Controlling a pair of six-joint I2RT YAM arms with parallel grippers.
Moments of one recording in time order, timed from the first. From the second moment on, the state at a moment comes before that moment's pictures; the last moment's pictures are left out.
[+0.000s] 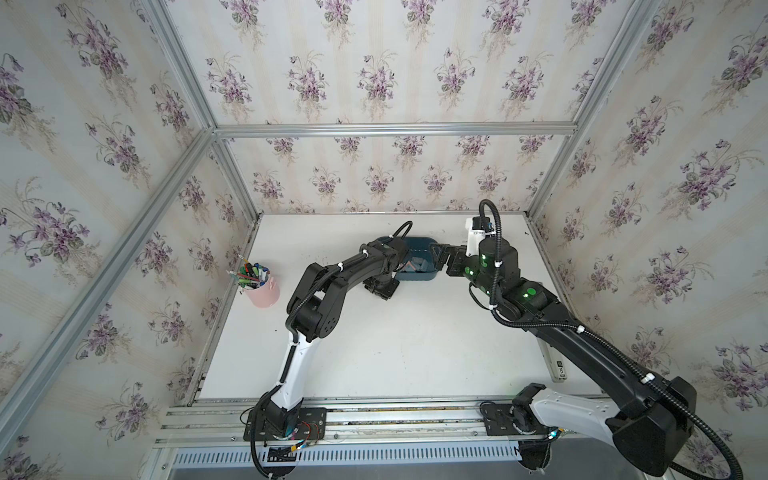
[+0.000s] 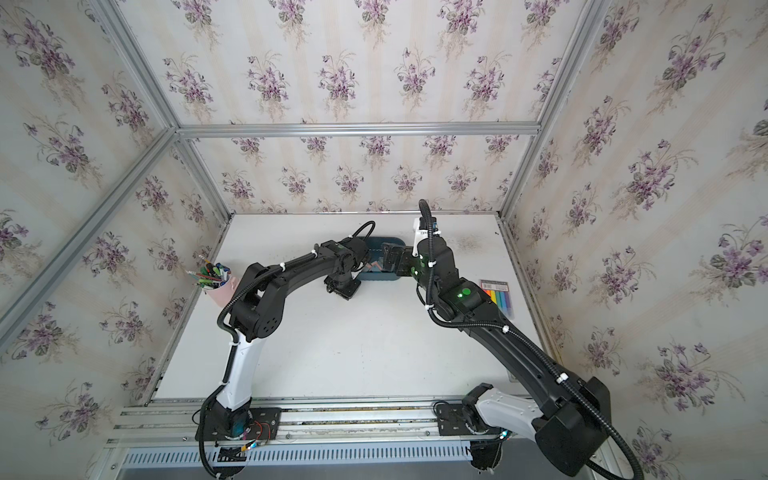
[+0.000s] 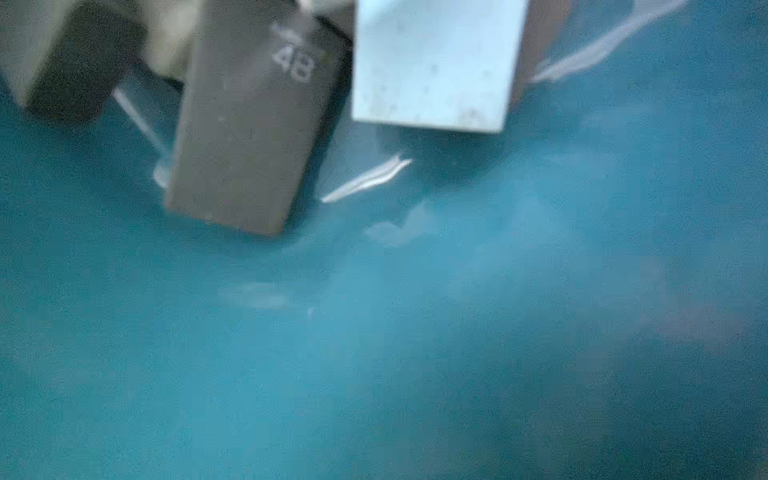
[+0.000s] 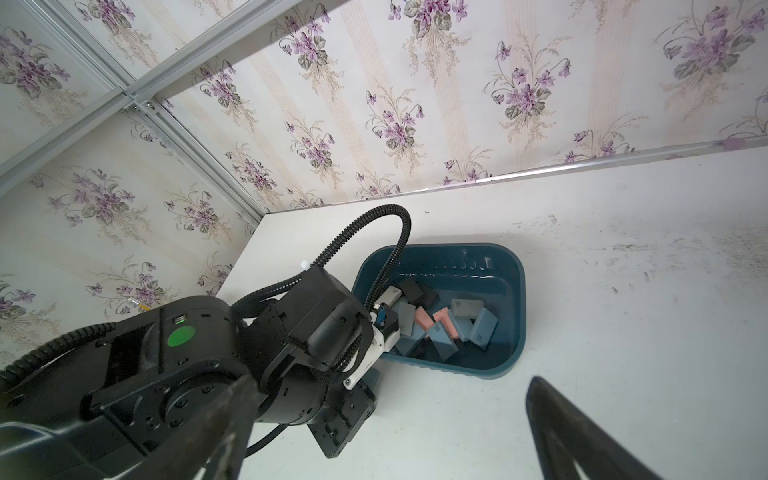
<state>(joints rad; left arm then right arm) -0.60 2.25 1.76 -1.01 -0.14 -0.05 0.60 1.16 1.02 -0.22 0.14 0.49</state>
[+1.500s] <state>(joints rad) -0.59 2.26 1.79 -1.02 -0.03 -0.26 0.60 1.16 1.05 -0.23 0.13 0.49</state>
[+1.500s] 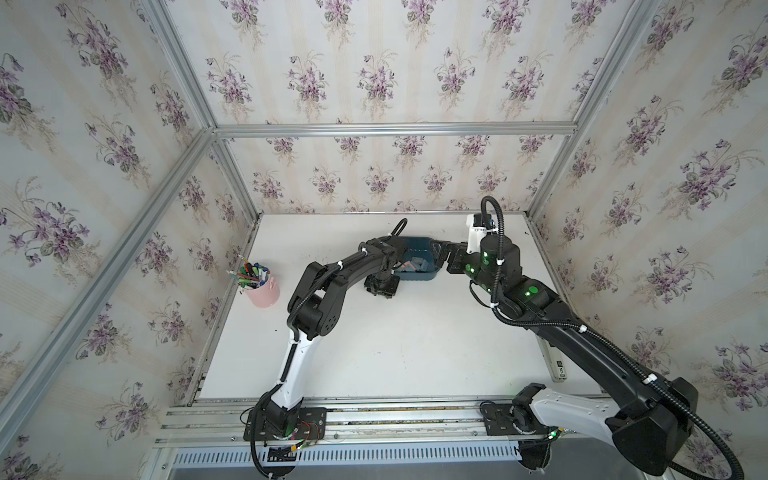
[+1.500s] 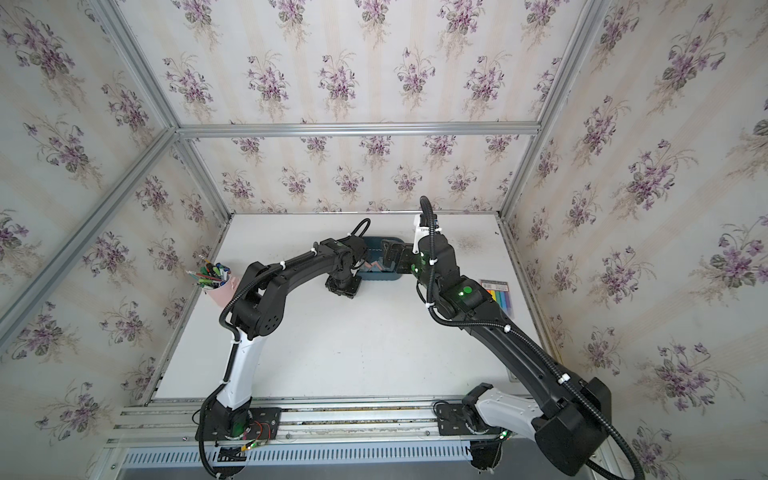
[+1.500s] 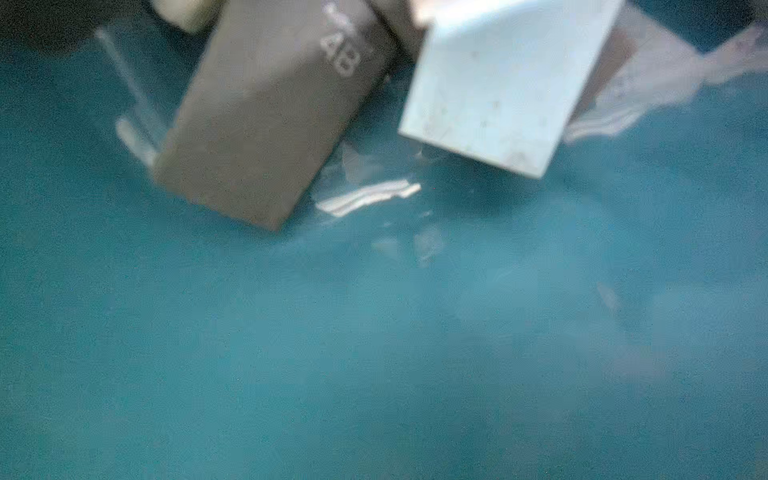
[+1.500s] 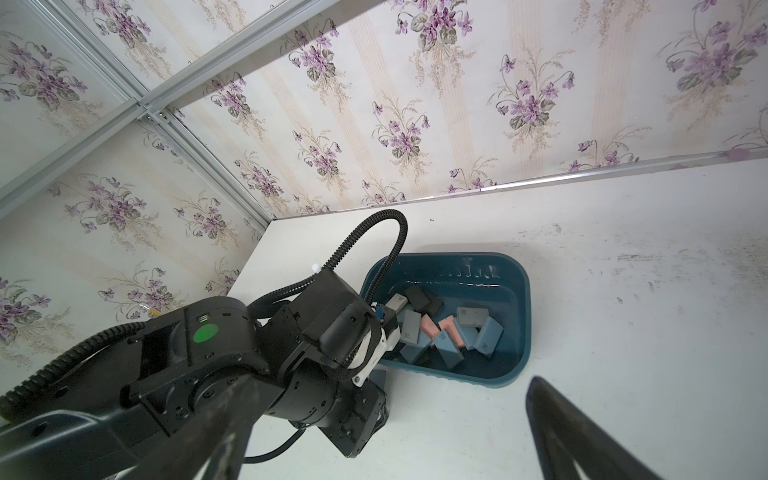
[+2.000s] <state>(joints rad) -0.59 2.25 1.78 -0.98 -0.12 -0.40 0.60 1.16 1.05 -0.23 0.12 0.49</state>
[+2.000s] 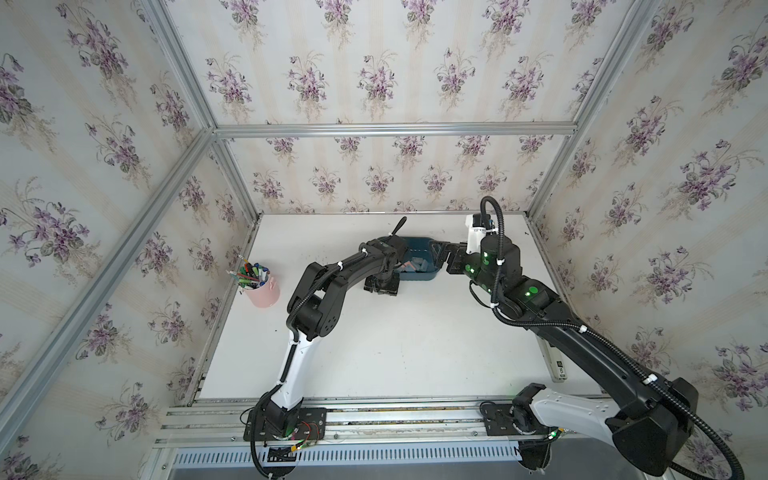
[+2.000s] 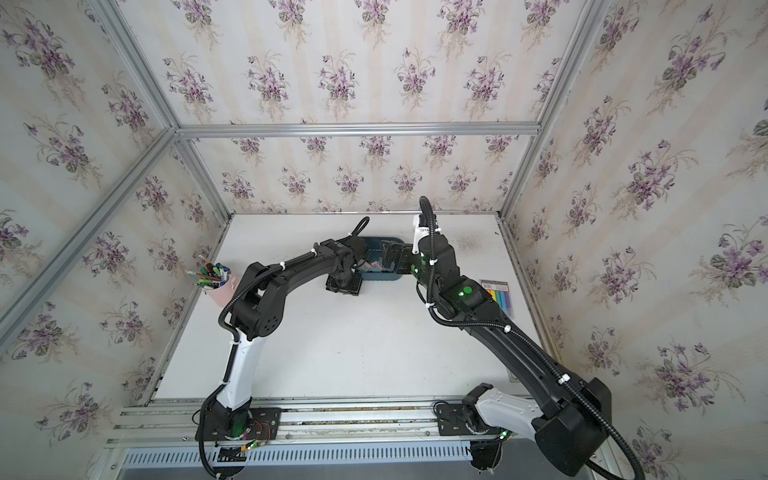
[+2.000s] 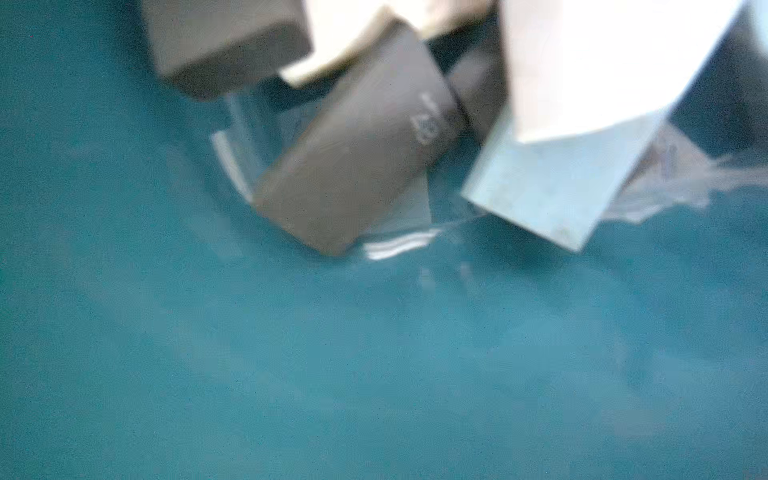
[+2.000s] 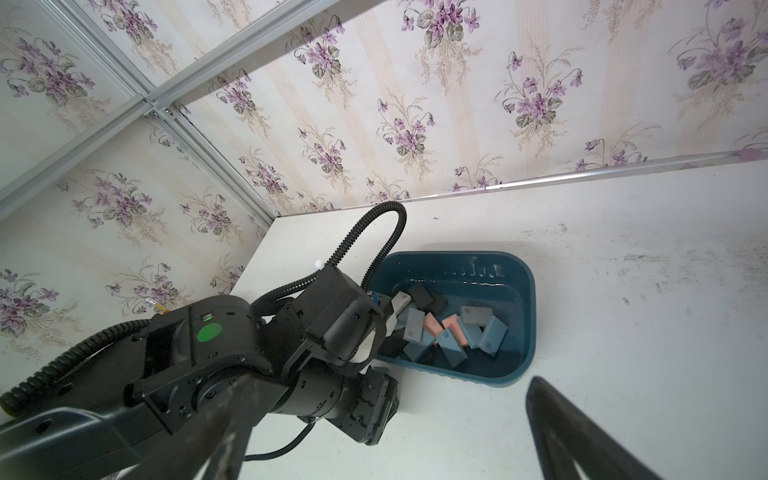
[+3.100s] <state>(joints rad) -0.59 2.21 1.69 -0.84 -0.13 -0.50 0.60 1.16 1.05 -0.23 0.09 0.48</state>
